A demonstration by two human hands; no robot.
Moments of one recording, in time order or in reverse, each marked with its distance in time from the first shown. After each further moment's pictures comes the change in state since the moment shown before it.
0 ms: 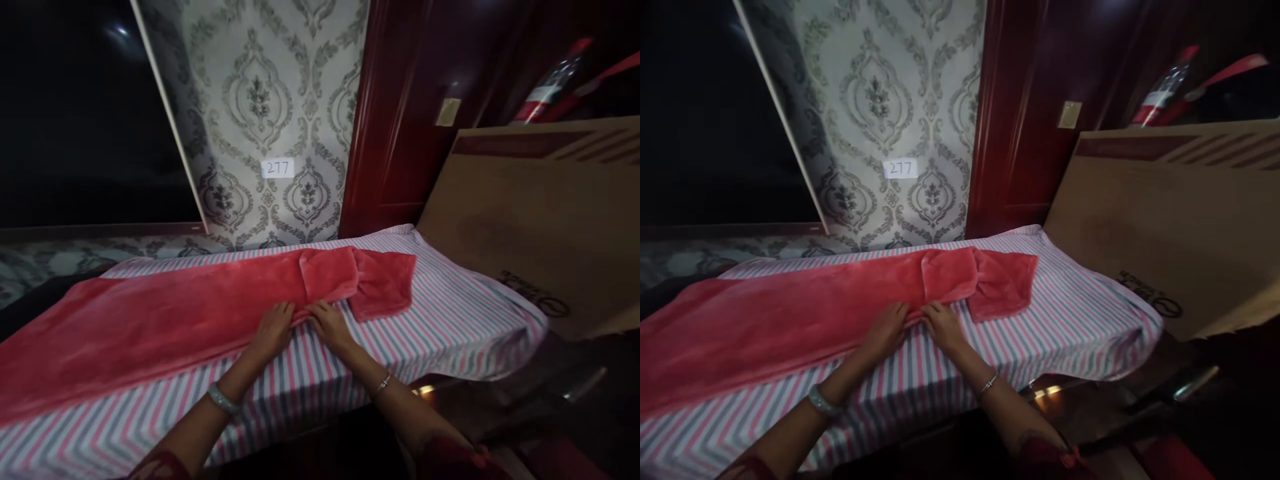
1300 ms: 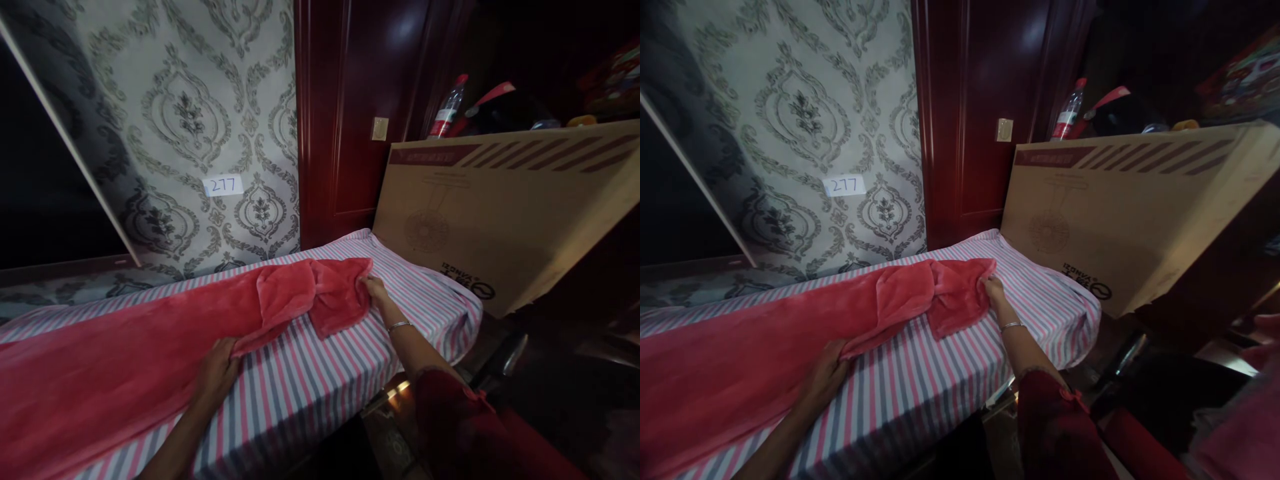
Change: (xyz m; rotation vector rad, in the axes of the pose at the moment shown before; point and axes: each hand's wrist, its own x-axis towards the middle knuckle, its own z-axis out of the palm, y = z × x) left_hand 0.007 -0.024 0.005 -0.264 0.281 -0.012; right_hand 0.023 0.241 -0.116 0.755 0.610 0.952
